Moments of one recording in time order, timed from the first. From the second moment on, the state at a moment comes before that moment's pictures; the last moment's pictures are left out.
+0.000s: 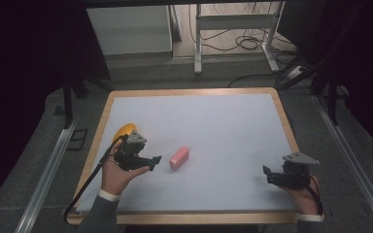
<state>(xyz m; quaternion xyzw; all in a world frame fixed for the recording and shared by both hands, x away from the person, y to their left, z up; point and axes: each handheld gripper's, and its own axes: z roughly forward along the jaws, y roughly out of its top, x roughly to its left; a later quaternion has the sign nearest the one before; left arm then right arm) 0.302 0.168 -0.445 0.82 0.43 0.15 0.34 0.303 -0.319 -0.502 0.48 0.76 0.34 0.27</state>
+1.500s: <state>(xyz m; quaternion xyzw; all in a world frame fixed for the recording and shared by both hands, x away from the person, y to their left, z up) 0.331 0.116 -0.447 0.86 0.39 0.12 0.30 0.304 -0.321 -0.504 0.48 0.76 0.33 0.27</state>
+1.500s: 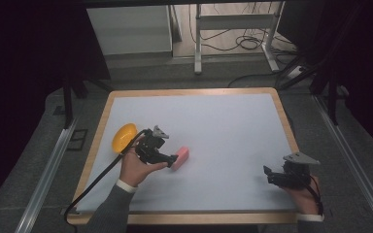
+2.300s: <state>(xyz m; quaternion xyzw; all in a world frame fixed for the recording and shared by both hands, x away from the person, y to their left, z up) 0.351 0.082 -0.470 0.87 0.40 0.09 0.26 0.303 -0.323 -0.504 0.49 0.76 0.33 0.28</state>
